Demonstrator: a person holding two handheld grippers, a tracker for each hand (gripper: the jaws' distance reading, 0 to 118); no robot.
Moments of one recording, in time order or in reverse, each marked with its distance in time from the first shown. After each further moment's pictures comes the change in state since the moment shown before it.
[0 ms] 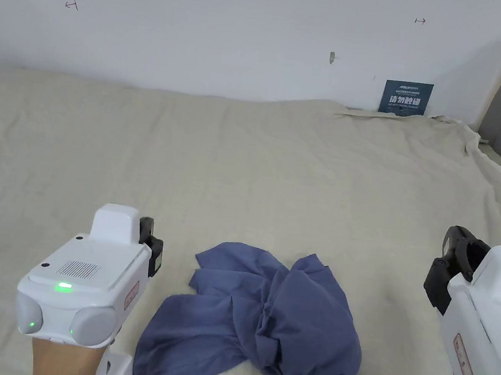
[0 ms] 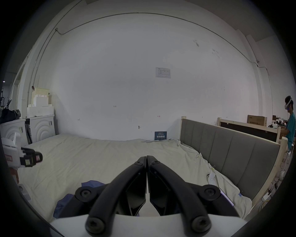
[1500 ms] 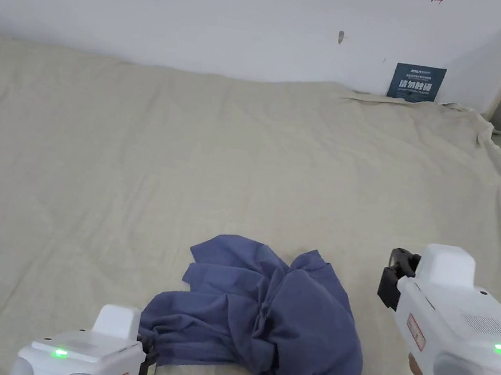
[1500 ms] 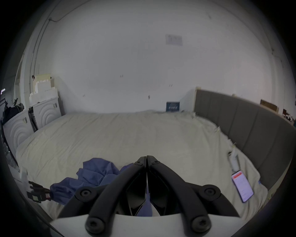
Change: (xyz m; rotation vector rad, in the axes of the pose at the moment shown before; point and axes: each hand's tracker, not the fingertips) left arm 0.001 -0.096 -0.021 -0.472 -0.150 0.079; right arm -0.011 -0.057 -0.116 -0.356 0.143 -0.026
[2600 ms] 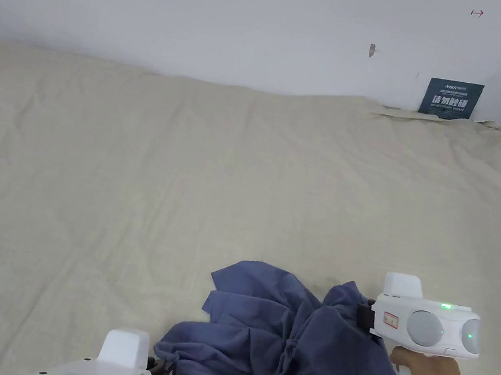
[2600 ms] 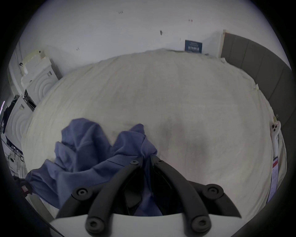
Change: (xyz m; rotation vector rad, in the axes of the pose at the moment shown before) left arm -0.014 0.014 0.001 0.020 -0.077 0.084; right arm -0.019 -0.022 -0.136 -0.442 0.107 -0.015
